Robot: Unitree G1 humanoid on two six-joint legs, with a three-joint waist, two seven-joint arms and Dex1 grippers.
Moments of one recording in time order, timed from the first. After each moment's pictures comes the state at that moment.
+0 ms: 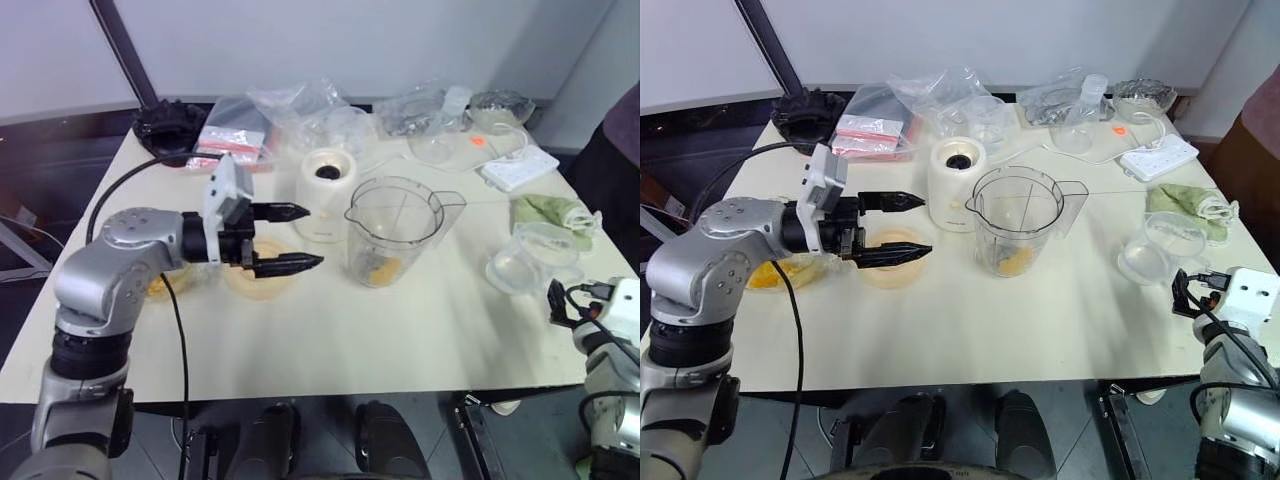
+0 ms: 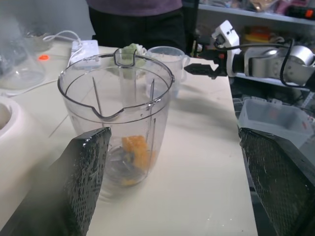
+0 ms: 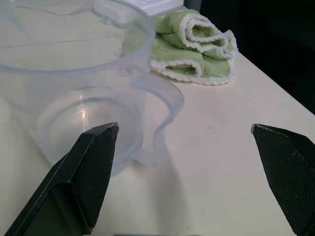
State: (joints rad) left arm -0.56 0.61 0.06 -0.39 -0.62 0.83 -1.06; right arm 0.02 -0.46 -0.59 0.03 0.28 0.32 0.14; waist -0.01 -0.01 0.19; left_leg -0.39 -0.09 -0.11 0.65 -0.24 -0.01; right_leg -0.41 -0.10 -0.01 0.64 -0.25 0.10
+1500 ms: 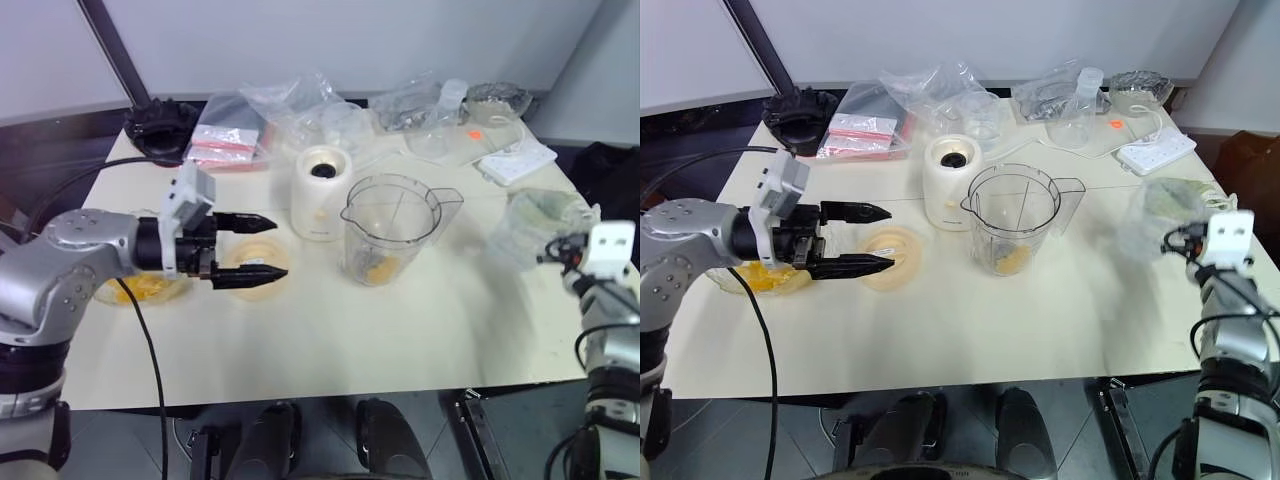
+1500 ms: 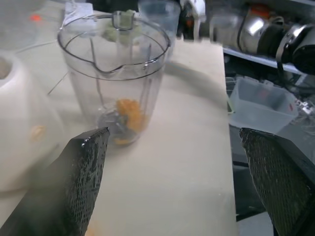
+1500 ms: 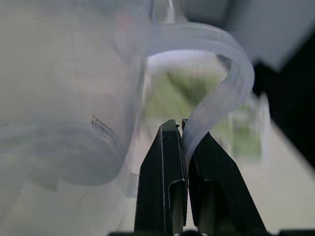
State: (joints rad) left arm -0.51 0.88 0.10 -0.35 -0.79 0.82 -1.09; right arm -0.38 -0.70 -0.40 0.45 0.20 0.07 0.33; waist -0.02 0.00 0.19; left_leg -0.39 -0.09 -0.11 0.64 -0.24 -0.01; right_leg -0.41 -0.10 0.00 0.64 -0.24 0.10
